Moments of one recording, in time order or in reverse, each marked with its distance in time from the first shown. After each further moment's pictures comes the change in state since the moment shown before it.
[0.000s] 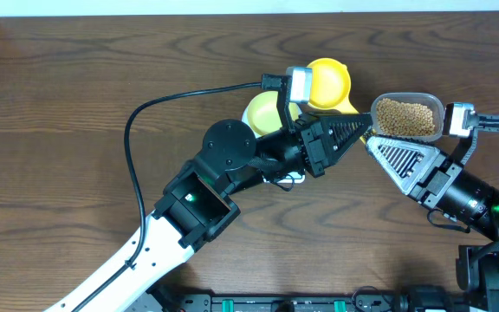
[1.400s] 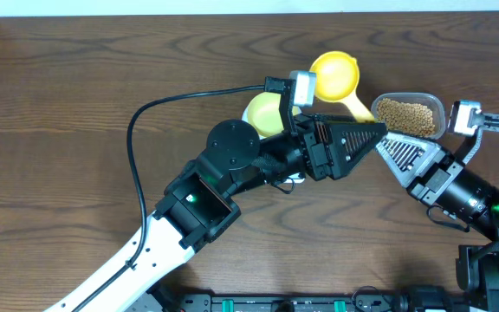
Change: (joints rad) left arm -0.005 0.000 0.000 -0.038 0.011 0.031; right arm 0.000 0.000 0.000 -0.009 0.074 -0.085
